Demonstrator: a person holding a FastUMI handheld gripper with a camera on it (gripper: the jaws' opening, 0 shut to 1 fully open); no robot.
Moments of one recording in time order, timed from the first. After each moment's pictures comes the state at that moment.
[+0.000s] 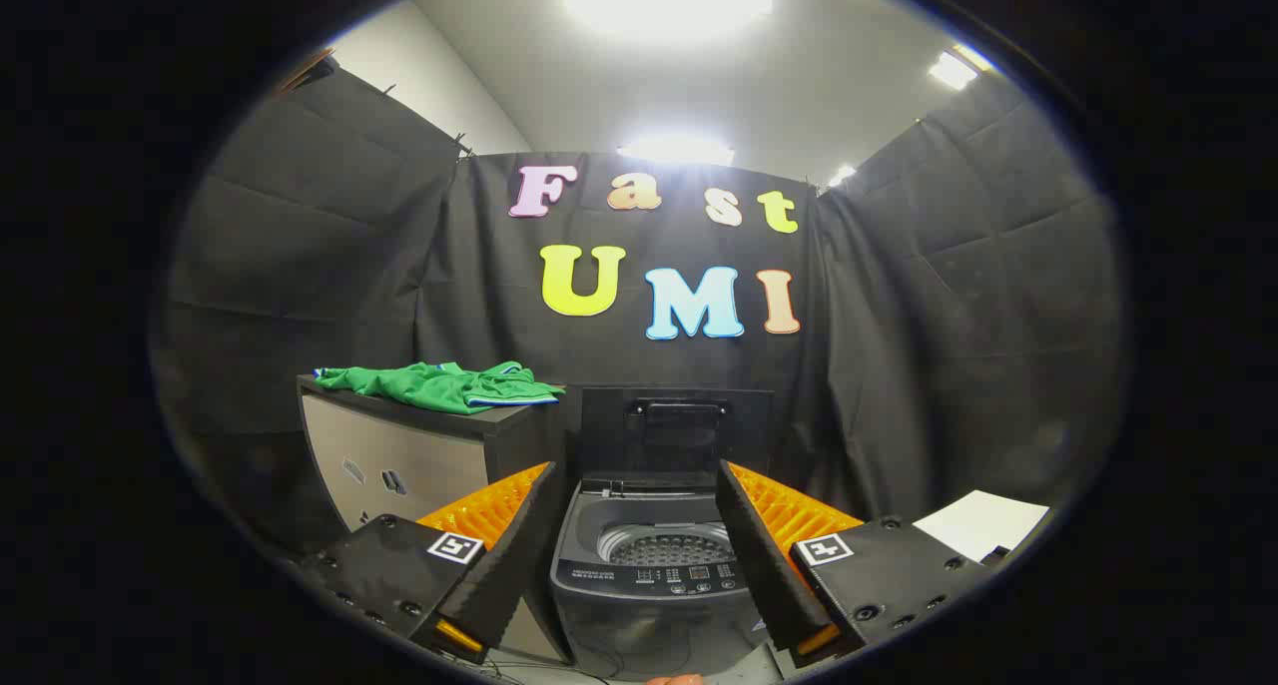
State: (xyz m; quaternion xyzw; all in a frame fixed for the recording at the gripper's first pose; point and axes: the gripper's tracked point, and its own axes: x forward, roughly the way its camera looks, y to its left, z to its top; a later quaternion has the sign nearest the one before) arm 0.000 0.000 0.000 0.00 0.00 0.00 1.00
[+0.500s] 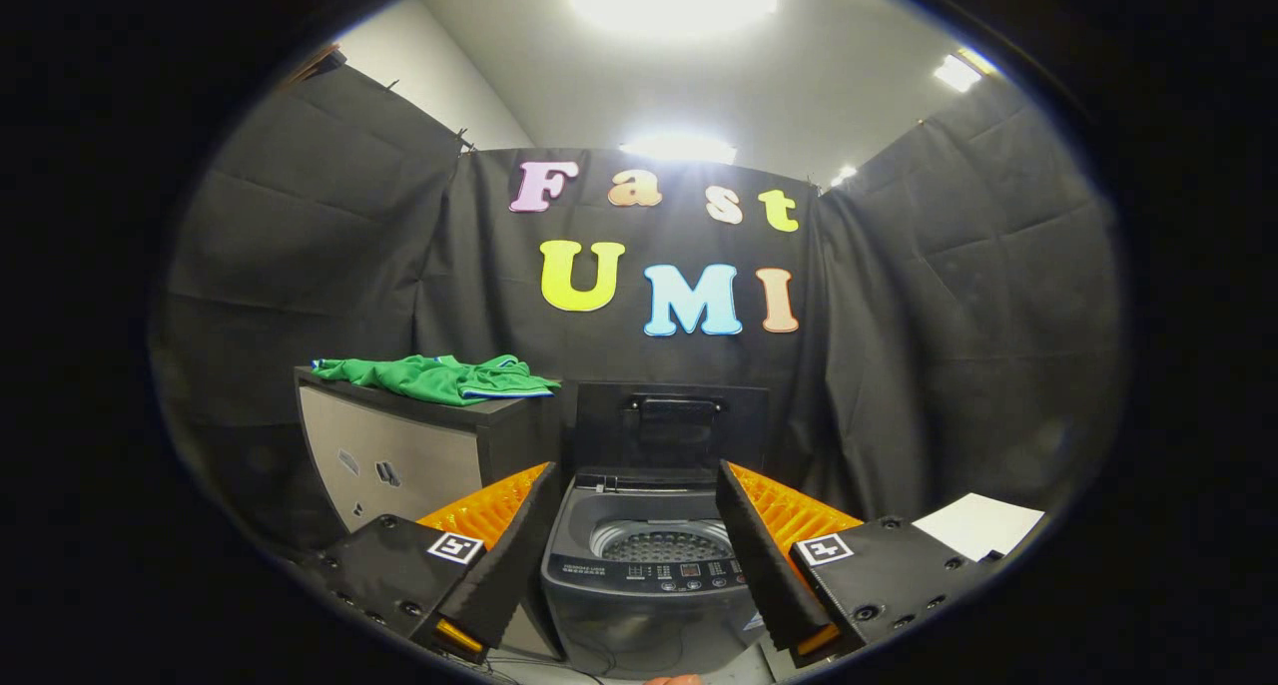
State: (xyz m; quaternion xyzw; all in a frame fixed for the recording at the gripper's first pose) arm 0.001 -0.006 -0.001 -0.01 0.00 0.00 1.00
